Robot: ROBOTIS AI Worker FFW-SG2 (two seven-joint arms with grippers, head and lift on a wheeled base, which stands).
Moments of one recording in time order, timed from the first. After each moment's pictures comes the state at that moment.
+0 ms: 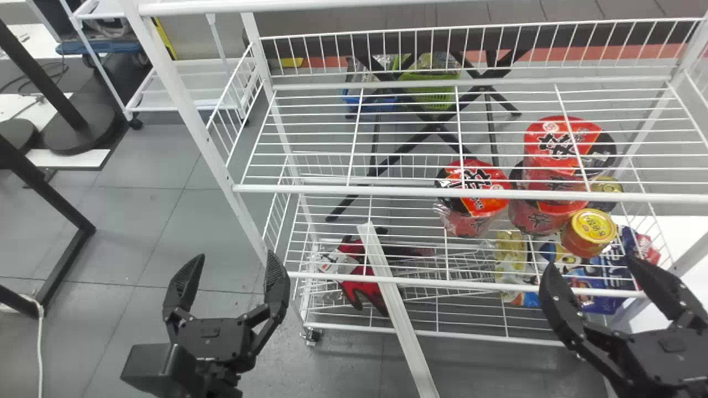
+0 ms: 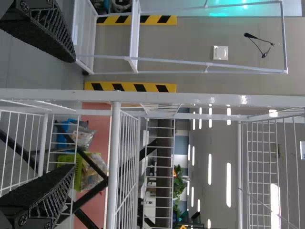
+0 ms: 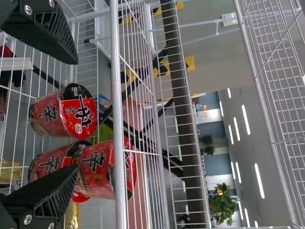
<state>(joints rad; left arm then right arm) 0.67 0.09 0.00 -1.84 0.08 -0.43 0.10 0.75 -0.10 0.02 -2.14 -0.19 -0.06 0.18</state>
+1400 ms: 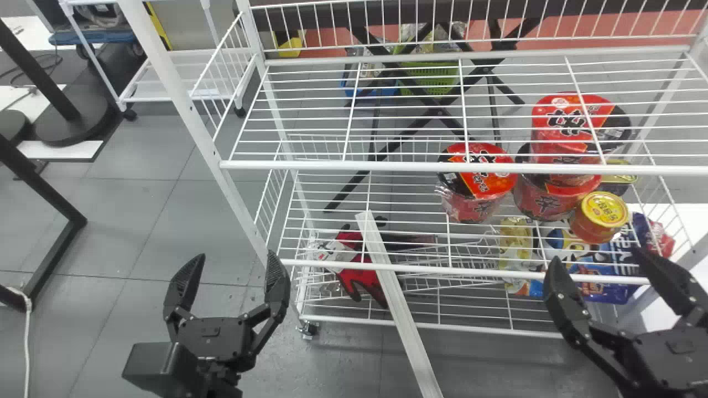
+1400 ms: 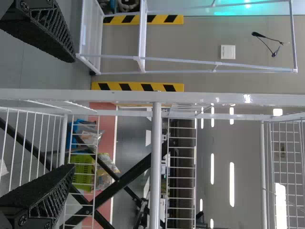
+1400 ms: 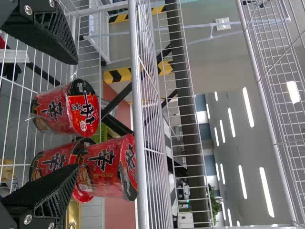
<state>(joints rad) 0.66 0.09 0.00 -1.84 0.08 -0.42 0.10 0.76 -0.10 0.02 -2.12 -0.17 -0.15 0.19</state>
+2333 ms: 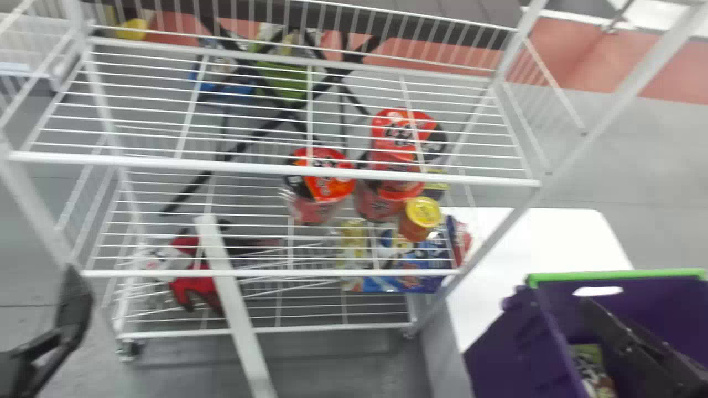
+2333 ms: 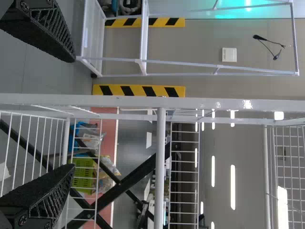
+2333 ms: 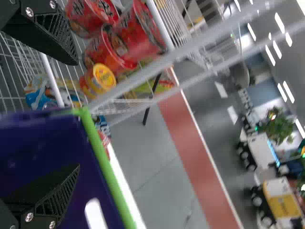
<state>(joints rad) 0.65 0.09 0.01 -1.81 0.09 -0.44 0.10 0.65 0.00 -0.89 -2.19 -0.68 0.74 0.52</state>
